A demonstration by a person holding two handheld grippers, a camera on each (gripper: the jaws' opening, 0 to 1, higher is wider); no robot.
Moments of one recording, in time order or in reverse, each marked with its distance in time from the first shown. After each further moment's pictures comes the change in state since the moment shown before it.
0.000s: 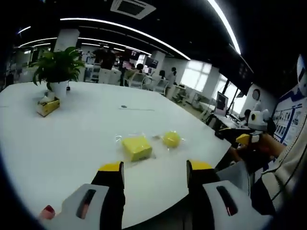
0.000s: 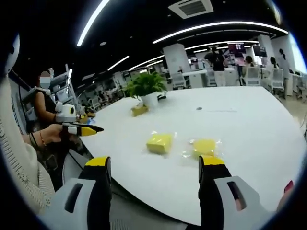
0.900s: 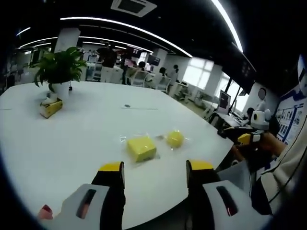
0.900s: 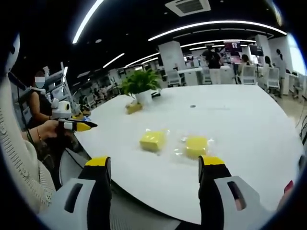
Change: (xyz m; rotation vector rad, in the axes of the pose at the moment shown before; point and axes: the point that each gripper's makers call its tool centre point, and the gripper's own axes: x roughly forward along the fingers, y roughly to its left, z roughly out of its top) left arm -0.007 0.017 0.008 0.011 0.014 0.029; right arm -0.008 -0.013 0.003 0.007 0.028 -0.035
